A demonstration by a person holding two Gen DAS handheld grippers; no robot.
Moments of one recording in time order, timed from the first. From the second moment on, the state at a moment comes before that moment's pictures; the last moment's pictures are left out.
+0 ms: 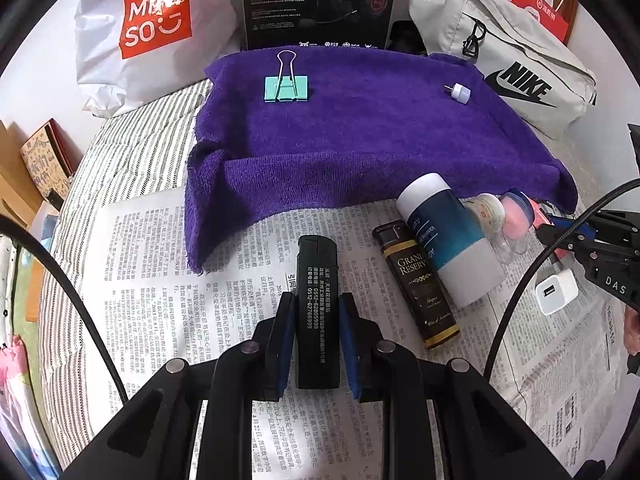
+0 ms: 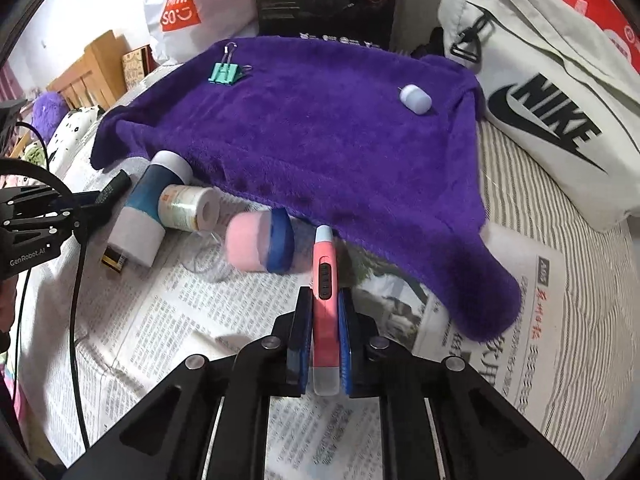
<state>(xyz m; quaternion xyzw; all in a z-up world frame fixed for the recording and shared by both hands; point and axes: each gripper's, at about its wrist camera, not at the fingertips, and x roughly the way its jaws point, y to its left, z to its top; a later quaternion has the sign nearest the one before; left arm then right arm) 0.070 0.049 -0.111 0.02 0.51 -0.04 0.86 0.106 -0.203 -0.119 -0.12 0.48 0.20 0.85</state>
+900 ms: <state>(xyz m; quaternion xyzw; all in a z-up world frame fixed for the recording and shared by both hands) 0.061 0.067 -0.076 -0.03 0.50 -0.05 0.86 0.096 -0.223 -0.075 -0.07 0.47 0.19 0.86</state>
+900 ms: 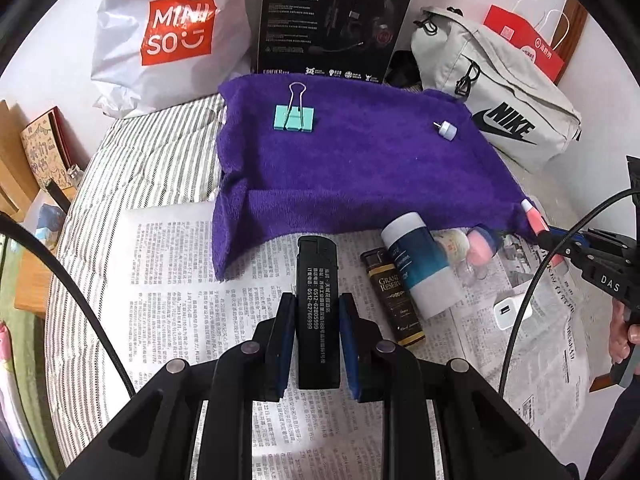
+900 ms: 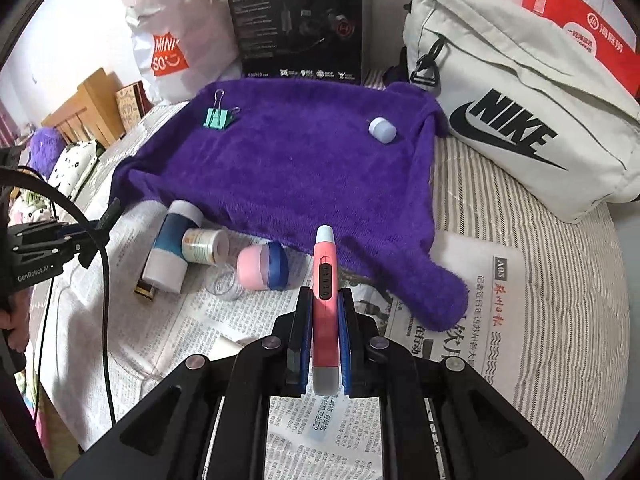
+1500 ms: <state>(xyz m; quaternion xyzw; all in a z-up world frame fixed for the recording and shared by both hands) 0.099 0.072 -0.052 -0.02 0.48 -0.05 0.87 0.125 -0.223 -0.060 -0.05 0.46 0.18 0.87</state>
